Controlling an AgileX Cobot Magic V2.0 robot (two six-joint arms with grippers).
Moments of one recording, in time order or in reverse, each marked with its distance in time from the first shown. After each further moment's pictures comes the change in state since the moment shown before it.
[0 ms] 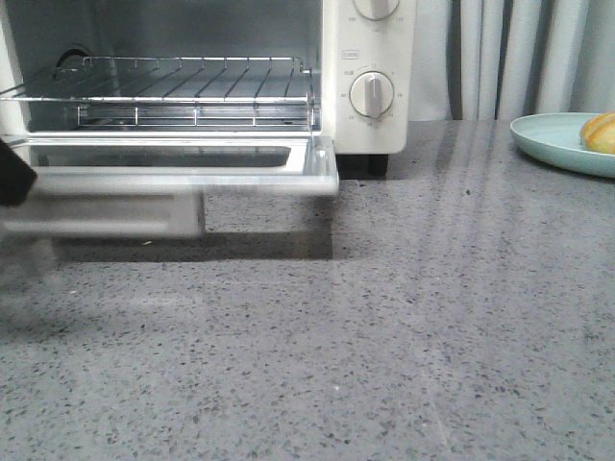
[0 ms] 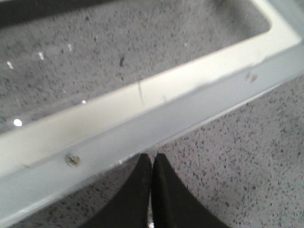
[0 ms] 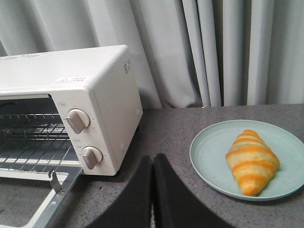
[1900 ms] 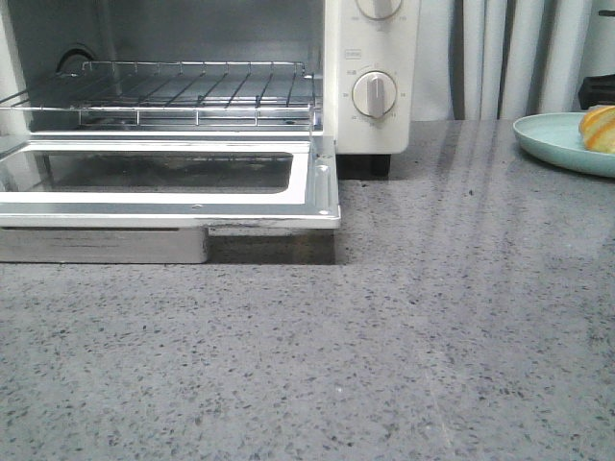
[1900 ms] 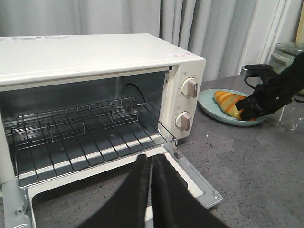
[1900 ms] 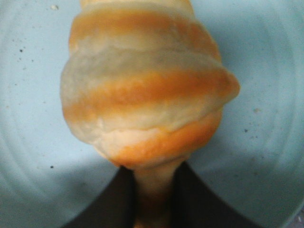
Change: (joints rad) left arm 0.004 -0.600 -0.002 -0.044 -0.079 0.000; right arm -0.264 1.210 -0.492 -0.153 0.164 0.130
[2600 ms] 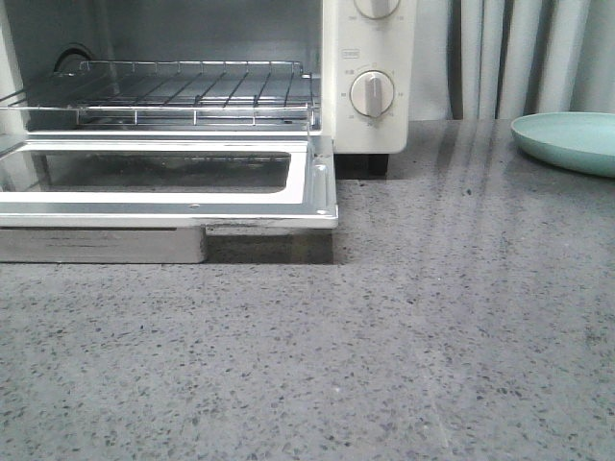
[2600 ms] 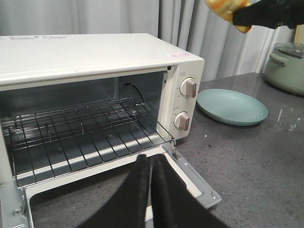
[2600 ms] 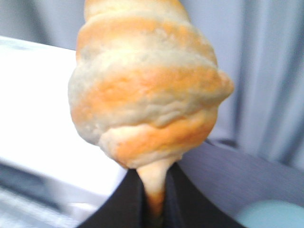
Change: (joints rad) left arm 0.000 0.000 0.000 -0.004 0.000 0.000; right arm 0.511 -0.408 -0.188 -0.035 -0.133 -0.146
